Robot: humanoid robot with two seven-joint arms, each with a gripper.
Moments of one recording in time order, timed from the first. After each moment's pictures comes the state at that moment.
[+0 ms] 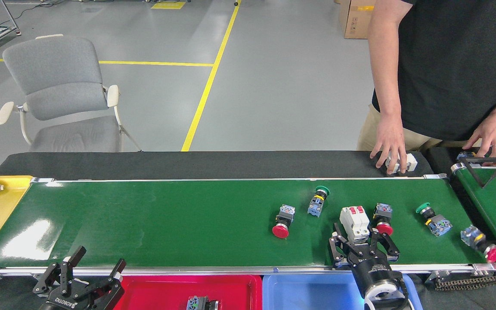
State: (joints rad) left arm 0.19 0.14 0.28 -1.70 -1.42 -0.55 0.00; right arm -0.05 0.00 0.11 -1.45 1.46 -0.02 0.08
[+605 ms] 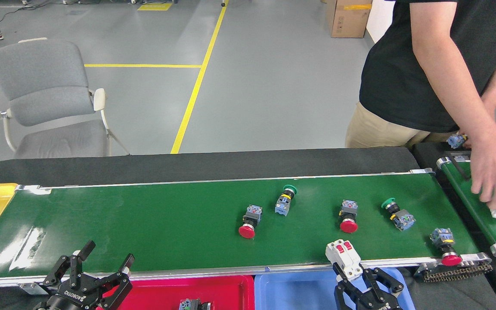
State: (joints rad) left arm 0.19 0.14 0.18 -1.71 -1.44 -0.55 -0.02; right arm 0.31 -0.17 0.03 -1.75 1.28 -0.39 -0.06
